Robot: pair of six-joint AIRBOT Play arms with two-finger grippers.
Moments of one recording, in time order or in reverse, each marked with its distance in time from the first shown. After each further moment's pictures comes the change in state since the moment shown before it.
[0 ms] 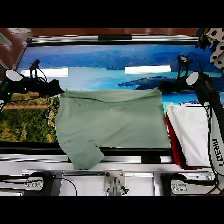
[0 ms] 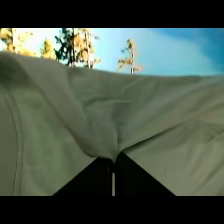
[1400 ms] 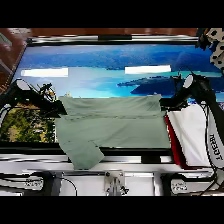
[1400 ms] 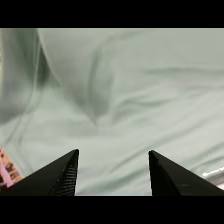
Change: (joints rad) left arm 0.019 -0.027 -0.112 0.137 -0.314 -0.036; right arm -0.011 -0.050 -0.001 -0.185 0.416 0.004
